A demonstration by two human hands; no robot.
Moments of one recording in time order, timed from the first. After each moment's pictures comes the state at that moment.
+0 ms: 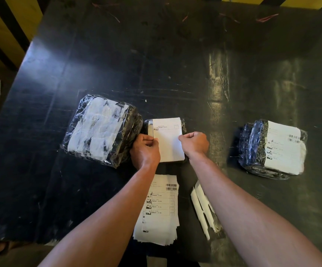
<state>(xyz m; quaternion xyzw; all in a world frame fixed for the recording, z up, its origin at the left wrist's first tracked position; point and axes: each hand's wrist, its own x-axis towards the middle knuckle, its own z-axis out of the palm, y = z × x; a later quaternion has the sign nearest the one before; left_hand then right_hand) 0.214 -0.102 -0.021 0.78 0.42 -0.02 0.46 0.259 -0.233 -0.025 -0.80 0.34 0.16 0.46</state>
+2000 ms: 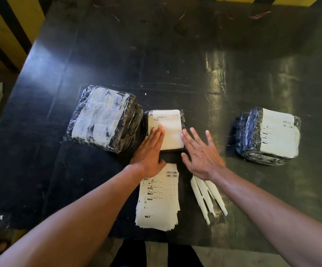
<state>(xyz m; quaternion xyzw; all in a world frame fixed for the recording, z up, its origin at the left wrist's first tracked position) 0.165 -0.067 -0.052 0.95 -0.12 -0.23 0.15 0.184 -0.298 -0.036 -0.95 -0.24 0.18 0.02</state>
